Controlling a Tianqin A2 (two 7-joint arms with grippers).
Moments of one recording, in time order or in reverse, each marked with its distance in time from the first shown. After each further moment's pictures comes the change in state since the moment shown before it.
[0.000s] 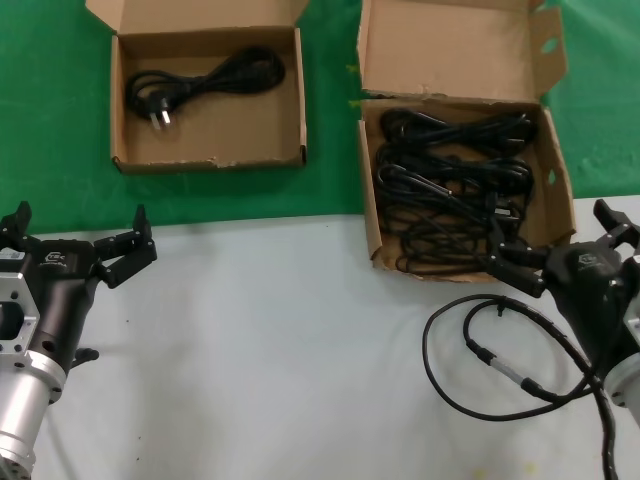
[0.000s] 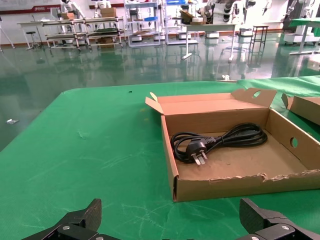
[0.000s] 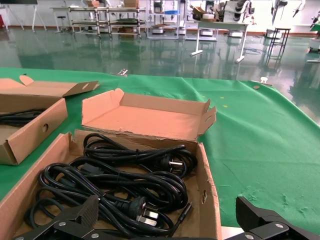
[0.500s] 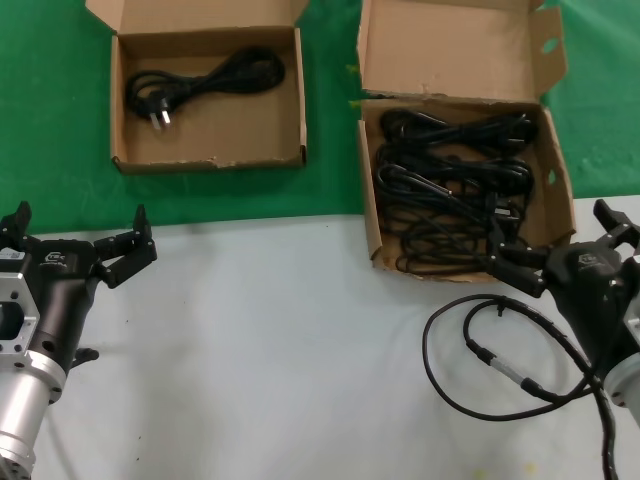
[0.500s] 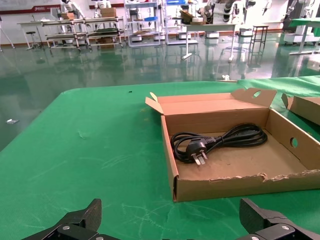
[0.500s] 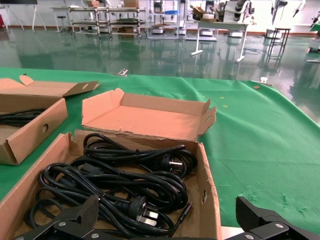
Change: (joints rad) left arm 0.000 0.000 0.000 0.000 0.000 0.000 0.000; right arm 0.000 0.000 0.000 0.000 0.000 0.000 0.000
